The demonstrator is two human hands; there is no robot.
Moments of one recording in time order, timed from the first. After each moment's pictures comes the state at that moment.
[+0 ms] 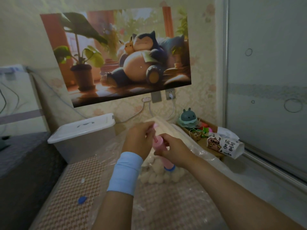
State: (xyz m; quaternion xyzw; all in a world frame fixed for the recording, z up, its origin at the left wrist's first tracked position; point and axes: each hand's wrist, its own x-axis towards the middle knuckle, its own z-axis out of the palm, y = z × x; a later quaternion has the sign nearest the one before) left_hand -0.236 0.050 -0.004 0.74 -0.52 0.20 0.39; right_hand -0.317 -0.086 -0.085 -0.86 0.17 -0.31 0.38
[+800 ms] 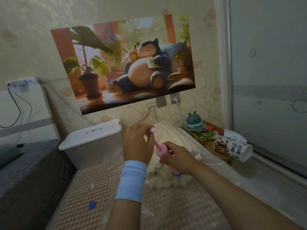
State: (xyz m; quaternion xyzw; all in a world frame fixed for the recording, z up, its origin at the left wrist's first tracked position) left_hand -0.233 0.063 -0.002 0.70 -0.47 0.36 0.40; right_hand -0.314 -0.079 -0.092 -0.86 0.16 -0.28 0.39
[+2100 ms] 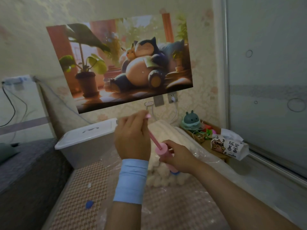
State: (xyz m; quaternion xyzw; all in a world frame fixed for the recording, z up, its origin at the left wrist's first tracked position) left_hand -0.256 0.073 0.016 0.61 -0.42 0.52 0.42; right_hand -0.321 -0.083 -0.093 -0.86 0.17 -0.29 0.40
